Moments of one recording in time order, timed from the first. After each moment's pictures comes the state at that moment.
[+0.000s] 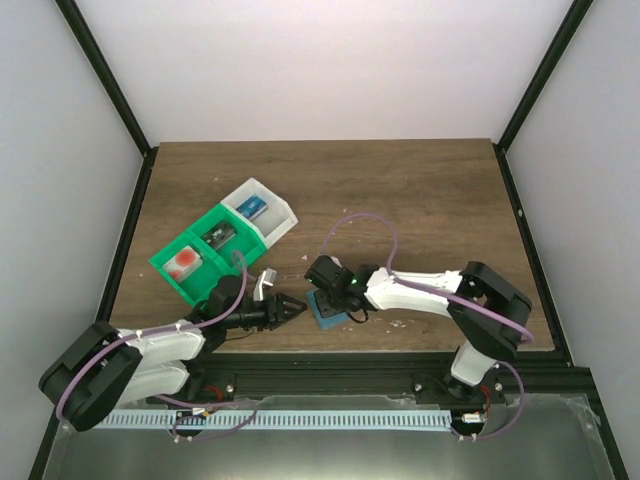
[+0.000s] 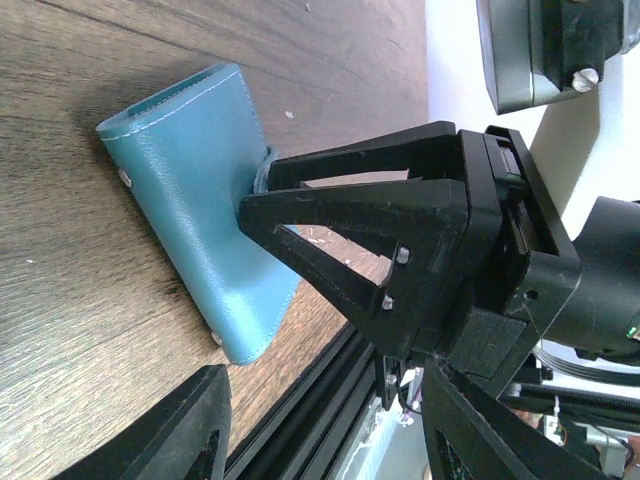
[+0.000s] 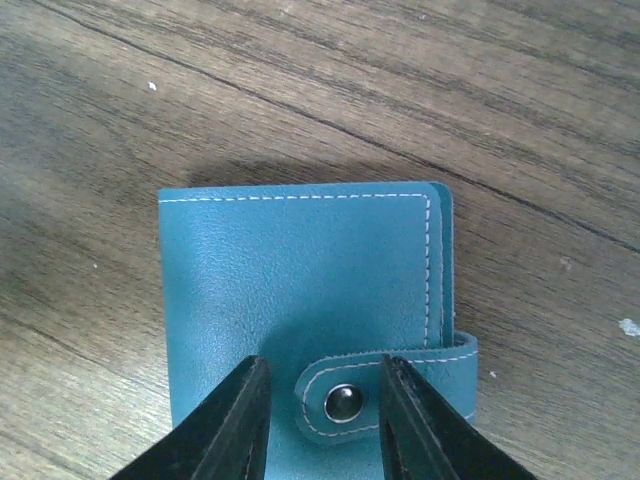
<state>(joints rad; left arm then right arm) -0.66 1.15 0.13 0.58 0.61 -1.13 1.02 1.64 0.93 -0.45 0.11 0.62</state>
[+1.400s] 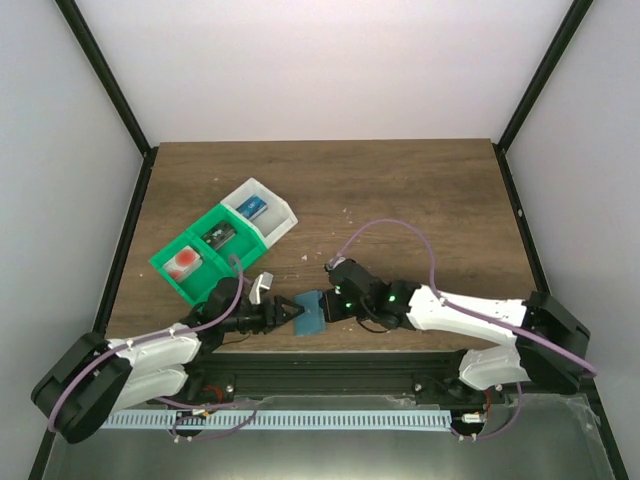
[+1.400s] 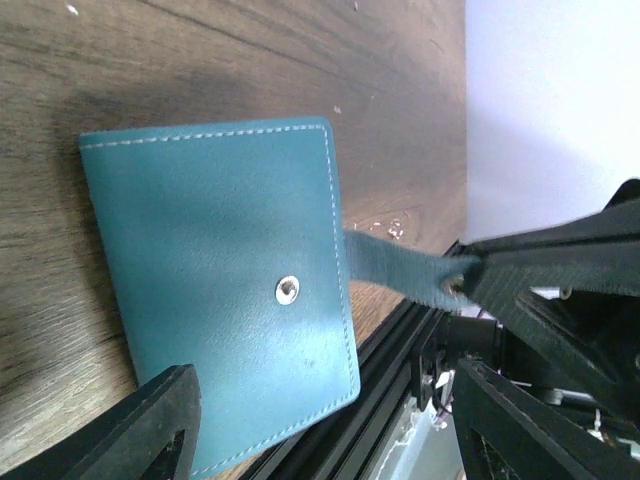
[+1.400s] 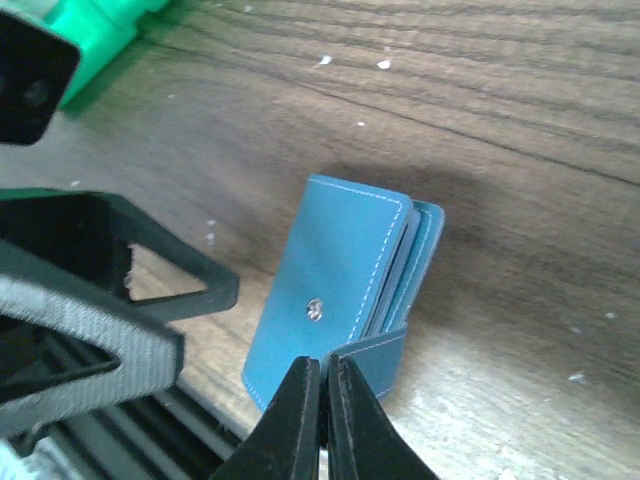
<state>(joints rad) -0.66 1.09 0.11 0.46 0.57 -1.08 1.06 1.33 0.76 -0.30 0.02 0.73</state>
